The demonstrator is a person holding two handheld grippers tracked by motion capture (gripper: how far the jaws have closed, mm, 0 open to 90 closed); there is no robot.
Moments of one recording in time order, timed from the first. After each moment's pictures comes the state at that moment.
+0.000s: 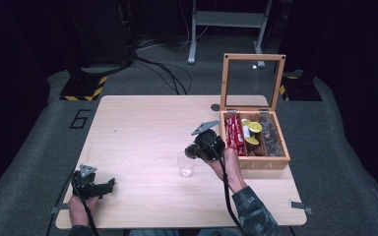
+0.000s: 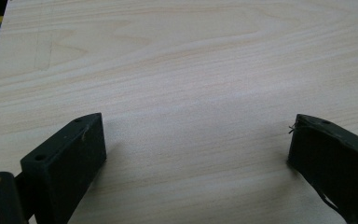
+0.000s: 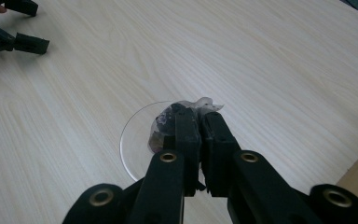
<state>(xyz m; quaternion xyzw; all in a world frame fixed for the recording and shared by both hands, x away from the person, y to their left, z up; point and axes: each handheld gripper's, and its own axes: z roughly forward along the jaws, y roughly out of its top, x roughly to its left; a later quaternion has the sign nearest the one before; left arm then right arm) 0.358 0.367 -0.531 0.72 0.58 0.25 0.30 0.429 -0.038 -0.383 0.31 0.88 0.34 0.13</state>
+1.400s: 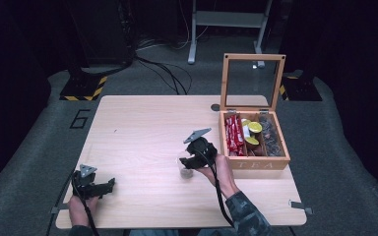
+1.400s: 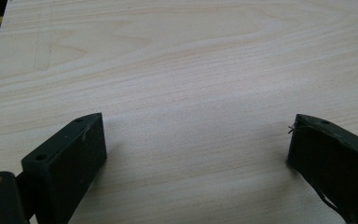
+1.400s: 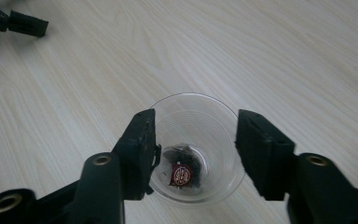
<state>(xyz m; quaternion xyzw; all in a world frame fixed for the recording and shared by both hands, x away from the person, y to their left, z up) 0.358 0.367 -0.531 0.72 0.58 0.25 0.30 0.424 -0.021 -0.408 0.31 0.88 0.33 0.12</state>
